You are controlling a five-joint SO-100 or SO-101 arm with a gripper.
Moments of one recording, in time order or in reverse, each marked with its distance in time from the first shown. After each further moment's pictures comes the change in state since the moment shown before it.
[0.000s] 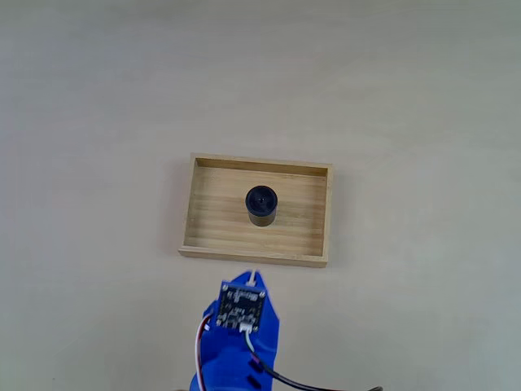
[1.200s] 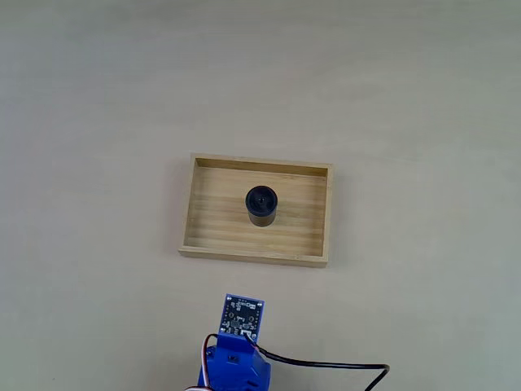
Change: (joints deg) arm -3.5 -19.2 24.9 24.6 -2.0
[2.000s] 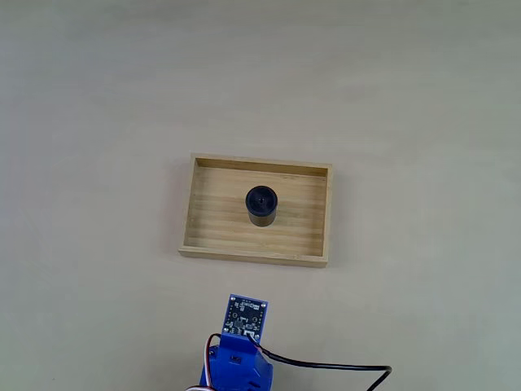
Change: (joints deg) arm 1.2 0.0 0.0 0.0 0.0
